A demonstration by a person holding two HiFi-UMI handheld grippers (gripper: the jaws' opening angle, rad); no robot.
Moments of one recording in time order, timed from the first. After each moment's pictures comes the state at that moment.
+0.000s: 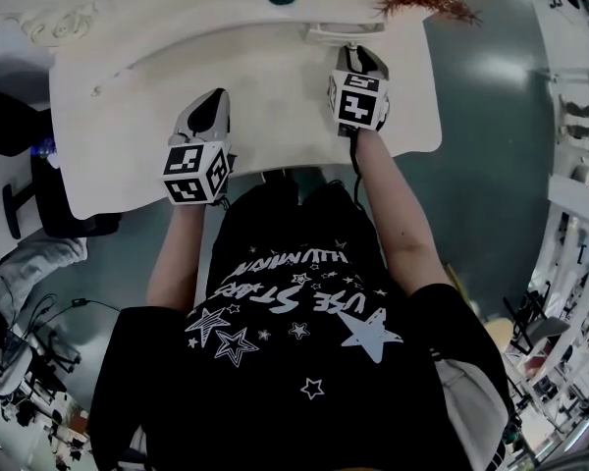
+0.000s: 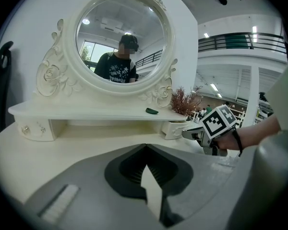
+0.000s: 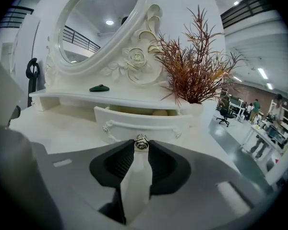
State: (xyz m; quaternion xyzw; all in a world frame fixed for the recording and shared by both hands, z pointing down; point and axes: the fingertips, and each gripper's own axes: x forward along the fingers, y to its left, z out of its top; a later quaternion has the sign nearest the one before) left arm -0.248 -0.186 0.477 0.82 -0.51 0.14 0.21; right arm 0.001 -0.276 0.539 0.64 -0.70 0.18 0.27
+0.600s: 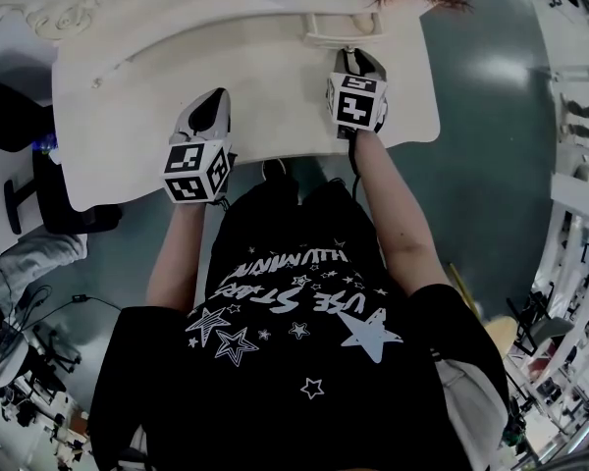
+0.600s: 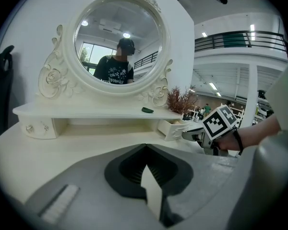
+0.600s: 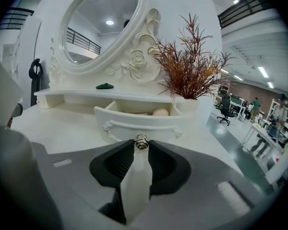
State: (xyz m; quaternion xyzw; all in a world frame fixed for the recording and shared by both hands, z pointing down) left arm -0.240 -0.164 0.473 0.82 -0.51 0.14 0.21; right arm 0.006 -0.248 0.541 0.64 -0.70 0.18 0.27
